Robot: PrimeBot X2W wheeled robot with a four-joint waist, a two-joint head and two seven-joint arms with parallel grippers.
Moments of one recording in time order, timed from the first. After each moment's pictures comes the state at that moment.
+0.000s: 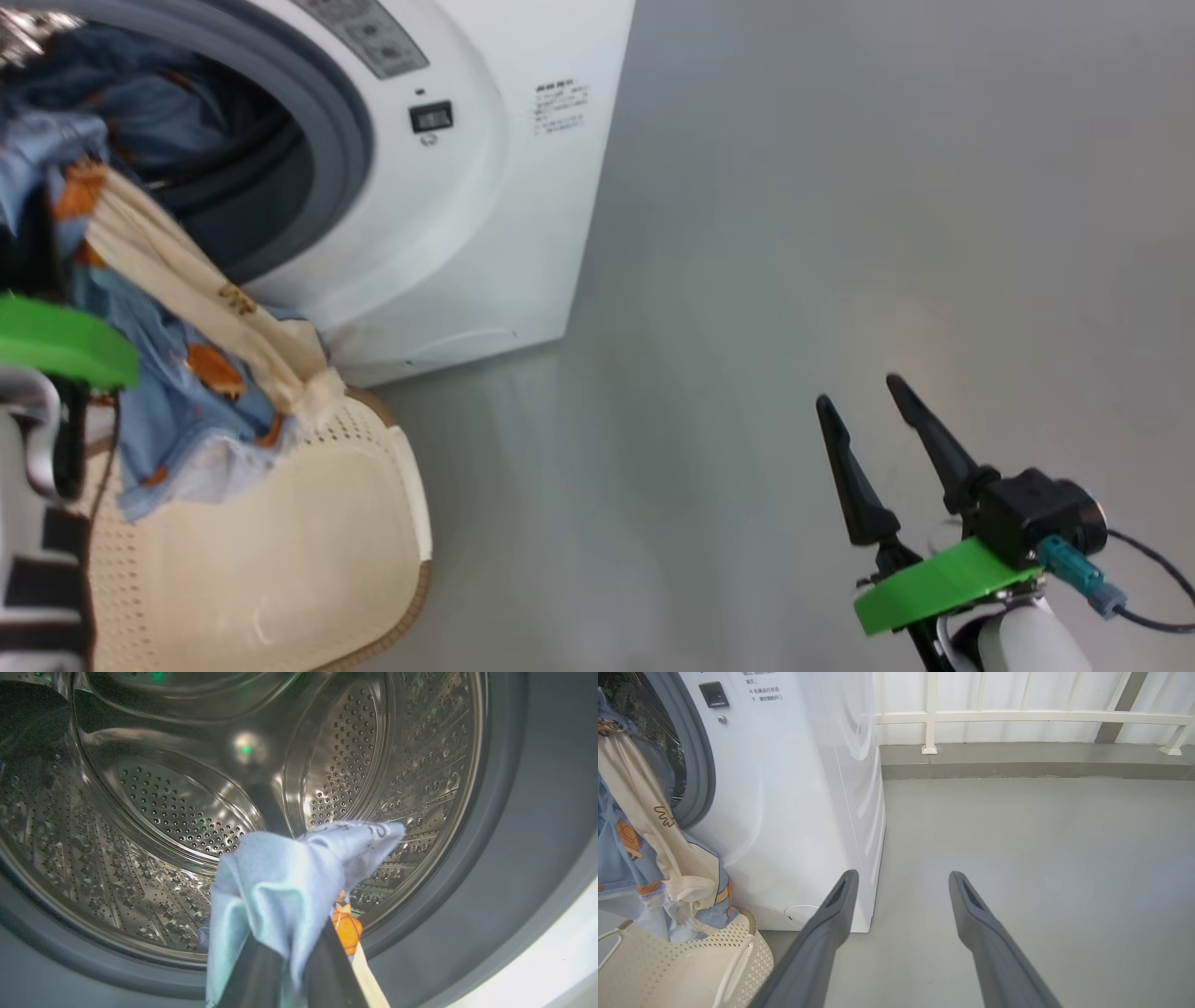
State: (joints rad) left arm -0.67 0.25 0.10 0.52 -0.13 -0.12 -0.24; right arm -0.13 -0.05 0.08 0.10 0.13 0.13 -0.25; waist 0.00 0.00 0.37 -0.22
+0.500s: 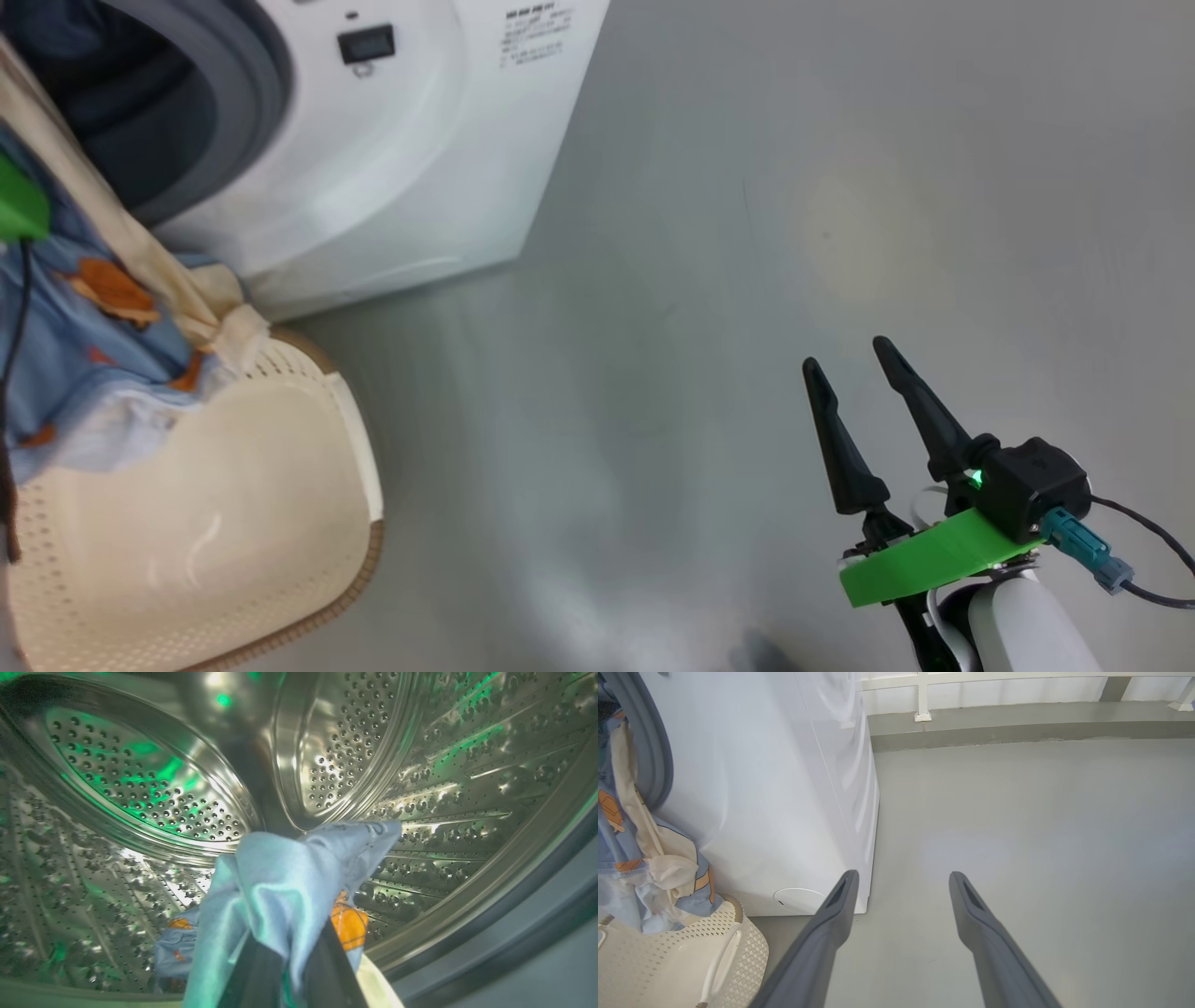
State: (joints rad) left arm -0.97 0.30 0.06 0.72 -0.11 -0.12 -0.20; right arm -0.19 -0.05 0.11 0.08 0.19 0.13 -0.25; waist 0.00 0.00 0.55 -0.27
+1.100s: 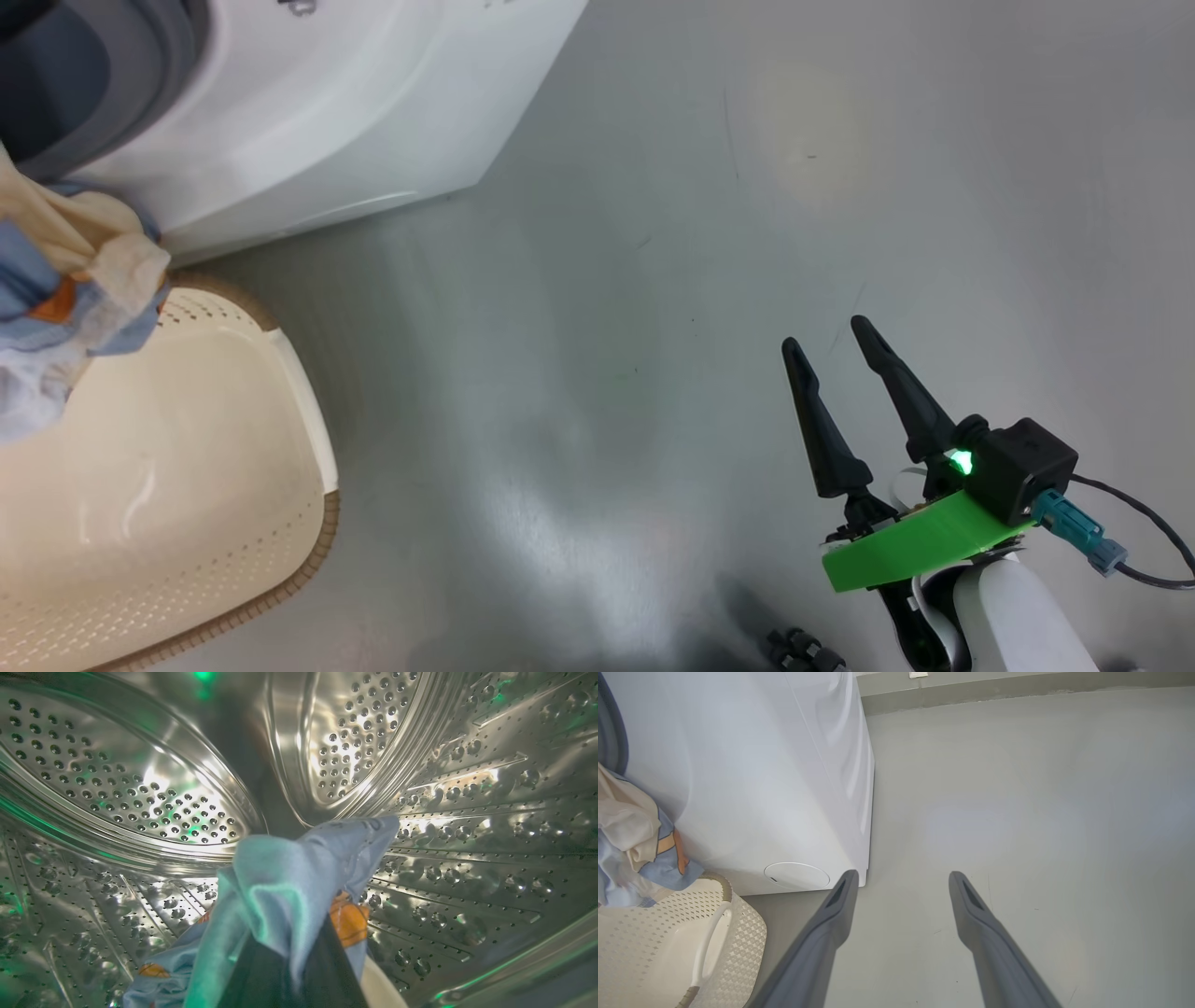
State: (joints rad) left arm -1.26 0.37 -0.02 0.85 -0.06 -0.10 -0.17; right arm -0.23 -0.05 0.15 0.08 0.25 0.13 -0.25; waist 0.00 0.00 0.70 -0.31
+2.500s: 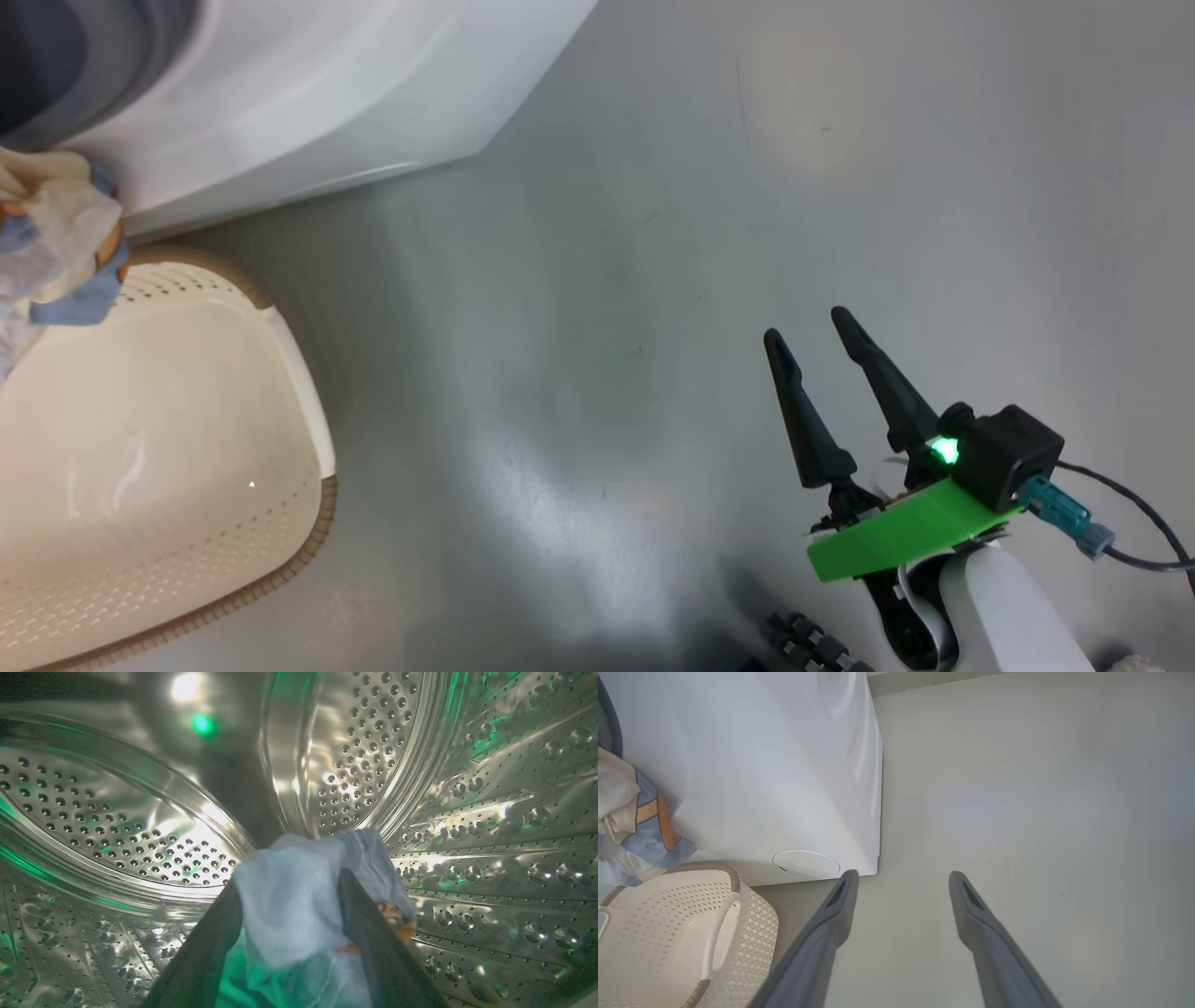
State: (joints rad) left arm -1.40 0.37 -0.12 0.88 -0.06 -0.04 -0.26; right arm -0.26 -0.05 0.19 0.10 0.29 0.13 -0.25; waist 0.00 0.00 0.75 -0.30
